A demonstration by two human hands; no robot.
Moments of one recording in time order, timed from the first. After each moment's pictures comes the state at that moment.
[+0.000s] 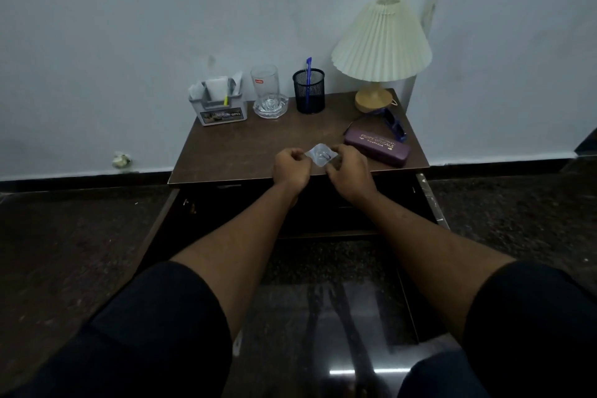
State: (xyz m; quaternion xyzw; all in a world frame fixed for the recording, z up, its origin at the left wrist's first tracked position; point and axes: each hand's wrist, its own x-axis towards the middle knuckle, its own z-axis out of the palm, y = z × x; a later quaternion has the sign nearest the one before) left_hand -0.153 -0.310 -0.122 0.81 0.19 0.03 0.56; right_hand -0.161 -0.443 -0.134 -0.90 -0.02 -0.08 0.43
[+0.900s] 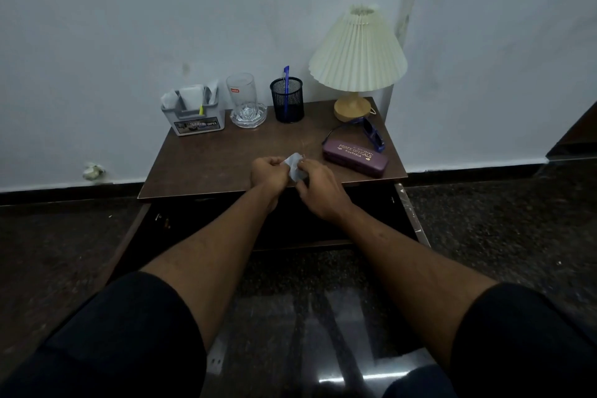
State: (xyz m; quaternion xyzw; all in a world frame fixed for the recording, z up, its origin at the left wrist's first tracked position) left_hand -0.132 -0.315 -0.125 0.74 0.23 -0.01 0.63; right_hand -0.160 -0.442 -0.138 -0.92 -0.13 -0.08 0.37
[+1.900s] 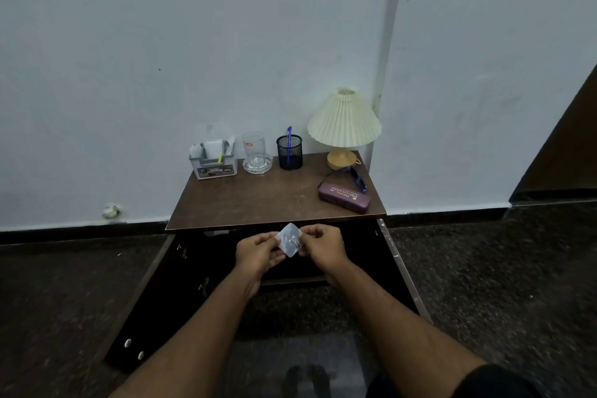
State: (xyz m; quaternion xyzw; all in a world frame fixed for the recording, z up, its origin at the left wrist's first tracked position) left_hand -0.268 -0.283 -0.102 0.62 0.21 -0.05 0.75; right_hand -0.255 -0.422 -0.113 -0.71 0.15 0.04 0.68
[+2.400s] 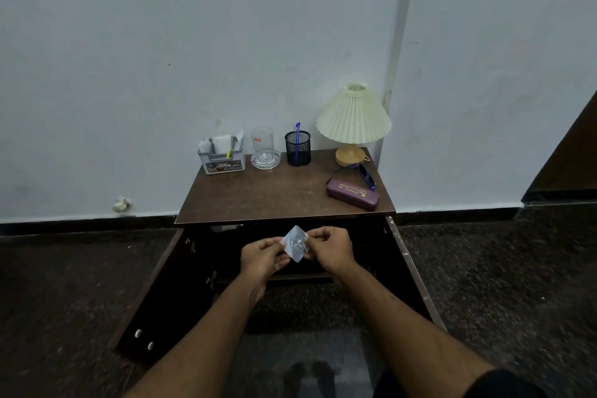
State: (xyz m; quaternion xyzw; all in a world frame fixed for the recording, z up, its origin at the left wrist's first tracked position) left_hand -0.280 -0.275 -0.117 0.62 0.23 -0.05 0.75; right_hand -0.259 -0.421 -0.122 -0.71 0.15 0.05 0.69
